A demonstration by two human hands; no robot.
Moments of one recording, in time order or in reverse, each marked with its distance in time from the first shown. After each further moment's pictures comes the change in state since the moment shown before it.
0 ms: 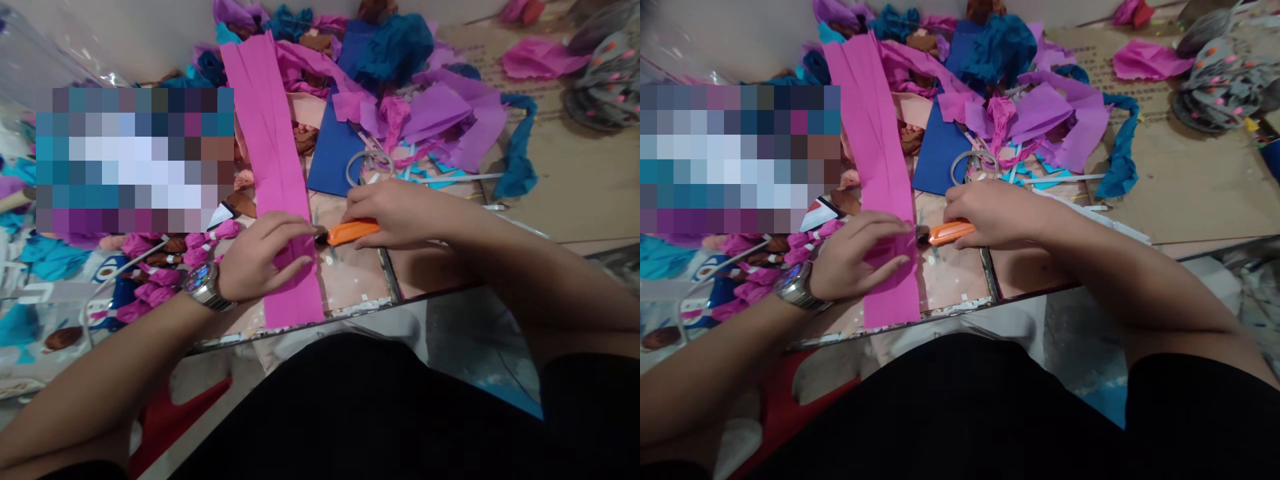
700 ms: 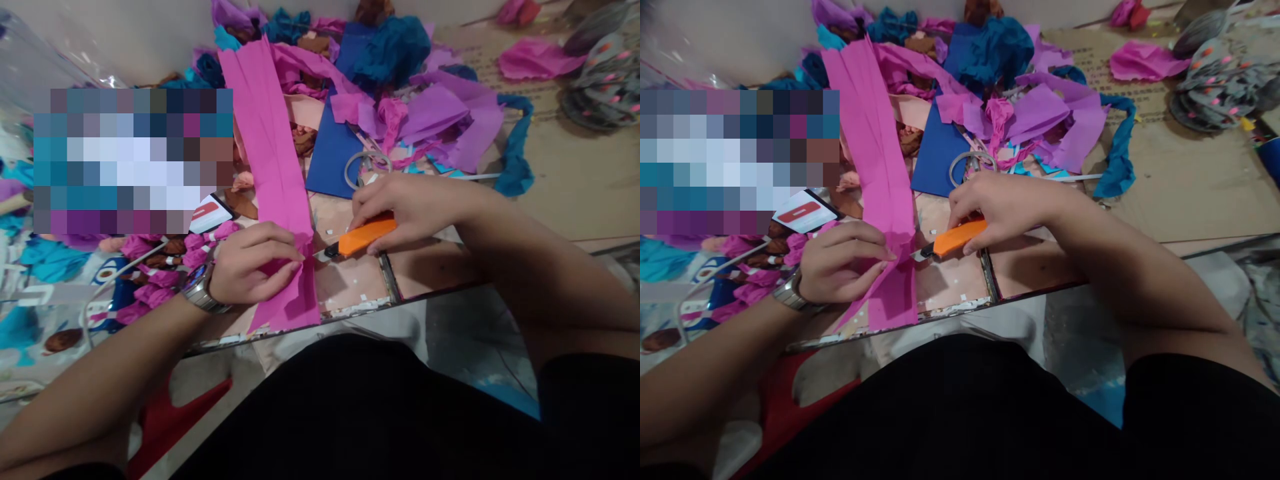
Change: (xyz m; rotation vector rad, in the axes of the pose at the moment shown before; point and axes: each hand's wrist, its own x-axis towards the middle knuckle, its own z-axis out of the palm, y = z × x) left_hand -0.001 0.007 -0.012 -0.098 0.152 0.102; right_hand -0.004 0.012 -0.023 0.193 -0.115 -0.159
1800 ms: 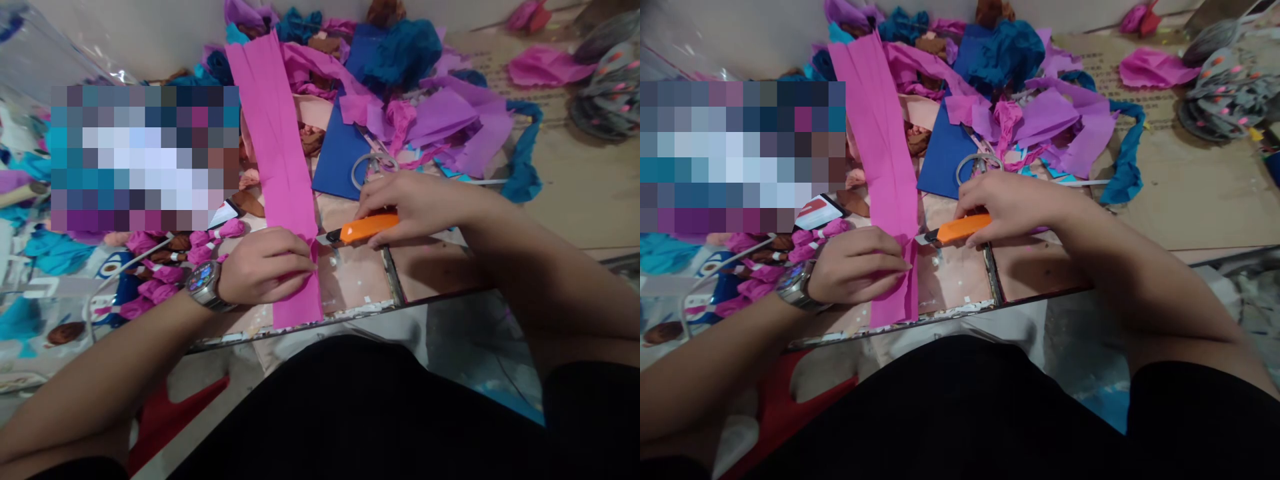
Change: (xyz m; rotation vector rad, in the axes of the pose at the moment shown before) left_hand 0.001 -0.006 0.003 0.004 -0.088 0.187; right_hand 0.002 0.006 0.001 -0.020 0.053 0.095
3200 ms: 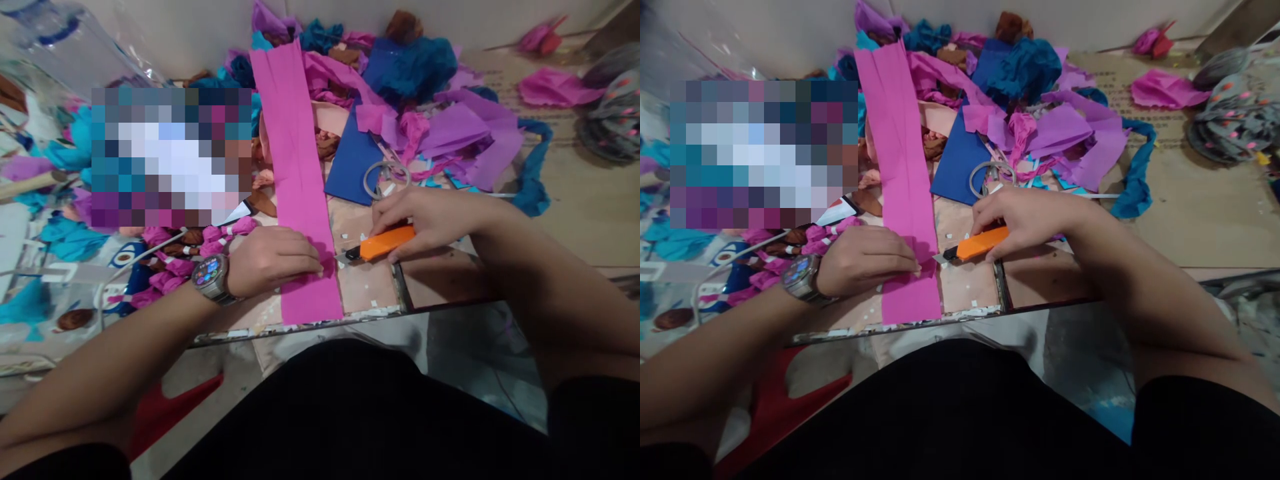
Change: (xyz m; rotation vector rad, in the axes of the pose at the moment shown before) left_hand -0.006 -0.011 -0.008 -0.052 -0.157 0.025; right_hand -0.001 0.008 -0.001 0.136 -0.113 -0.077
